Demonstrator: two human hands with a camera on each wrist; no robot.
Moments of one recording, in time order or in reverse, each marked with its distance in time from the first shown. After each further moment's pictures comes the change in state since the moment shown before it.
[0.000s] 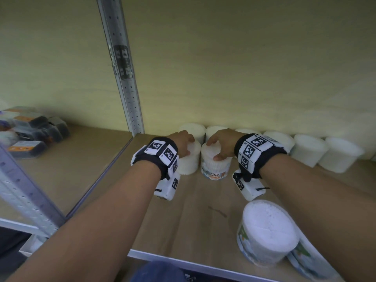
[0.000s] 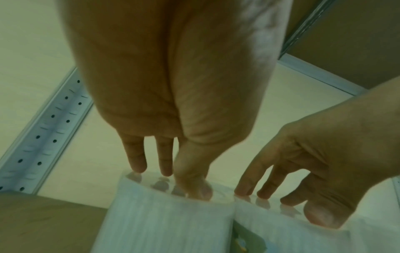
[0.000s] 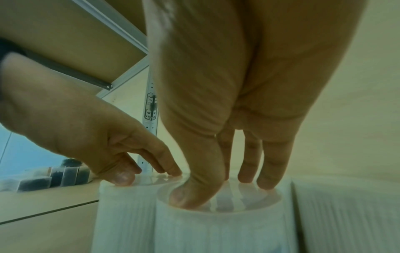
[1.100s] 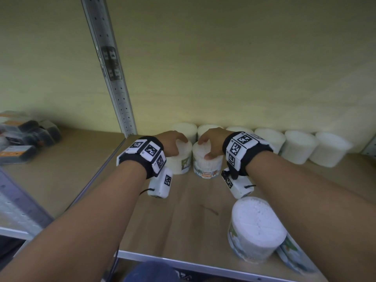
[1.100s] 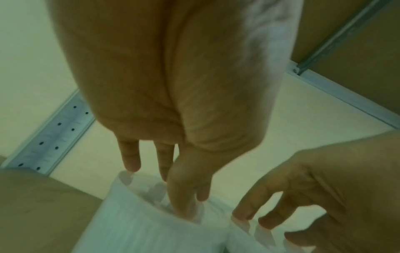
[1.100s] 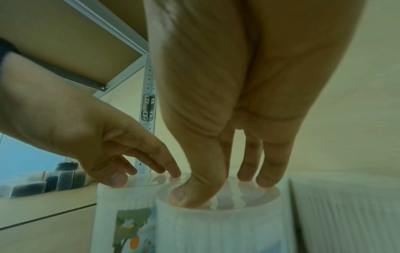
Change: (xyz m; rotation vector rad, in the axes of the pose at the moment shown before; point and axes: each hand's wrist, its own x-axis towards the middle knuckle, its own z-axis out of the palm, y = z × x) left_hand 0.002 -0.002 -0.003 -0.105 0.005 0.018; right_hand 0.002 0.005 0.001 0.008 0.010 -0.027
